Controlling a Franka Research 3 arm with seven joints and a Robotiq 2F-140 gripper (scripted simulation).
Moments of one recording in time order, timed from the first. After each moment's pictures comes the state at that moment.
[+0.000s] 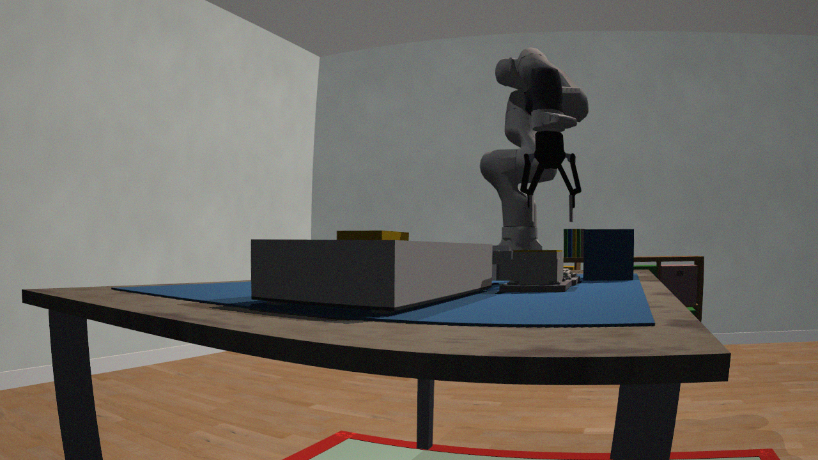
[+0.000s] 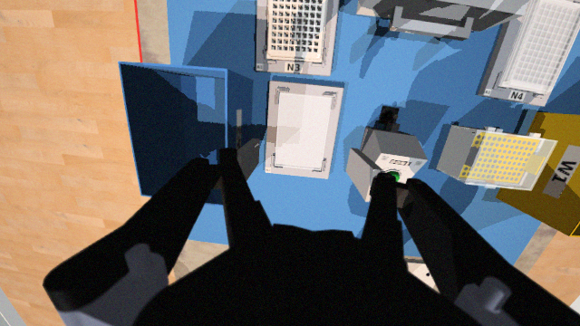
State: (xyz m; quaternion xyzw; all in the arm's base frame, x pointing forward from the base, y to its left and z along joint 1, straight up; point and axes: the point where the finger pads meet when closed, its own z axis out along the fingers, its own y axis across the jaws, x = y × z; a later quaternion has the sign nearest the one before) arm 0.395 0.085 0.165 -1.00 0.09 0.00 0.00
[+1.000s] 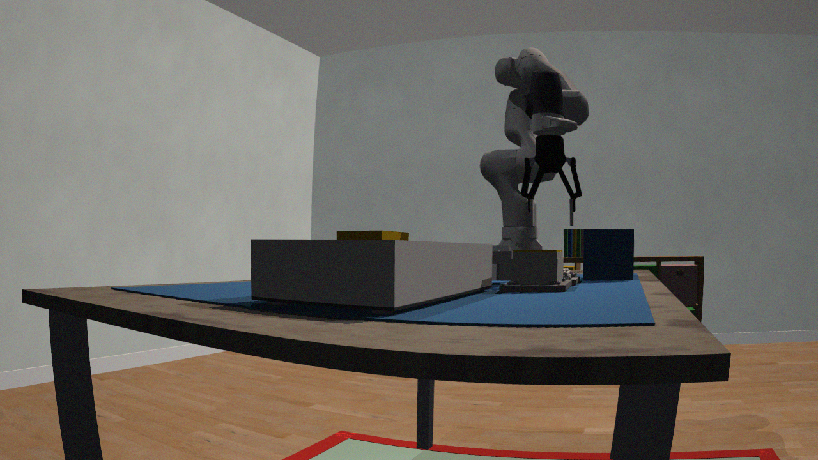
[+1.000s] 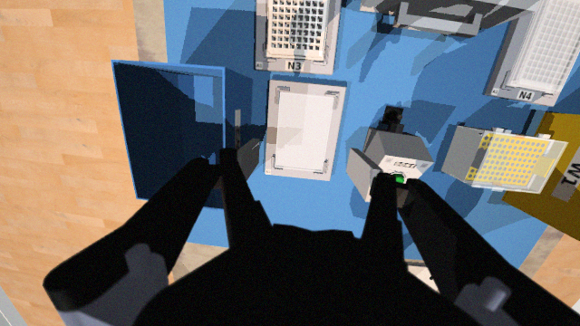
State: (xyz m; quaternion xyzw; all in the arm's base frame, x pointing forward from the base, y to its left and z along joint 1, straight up) arm 0.395 0.086 0.154 -1.00 0.09 0.00 0.00
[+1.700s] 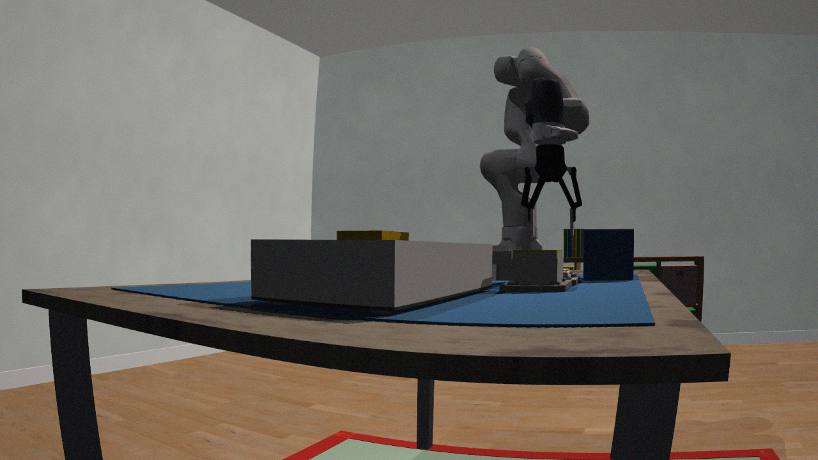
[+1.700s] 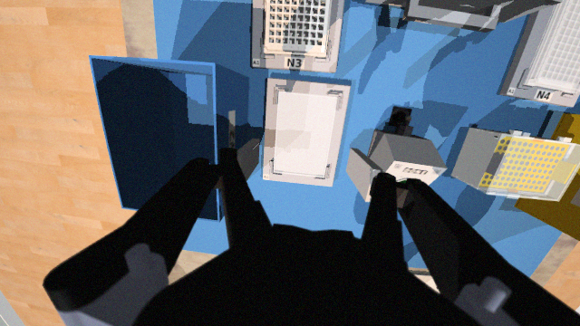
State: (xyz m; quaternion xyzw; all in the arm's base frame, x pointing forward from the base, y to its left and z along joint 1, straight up) arm 0.395 0.087 0.130 -1.00 0.09 0.00 0.00
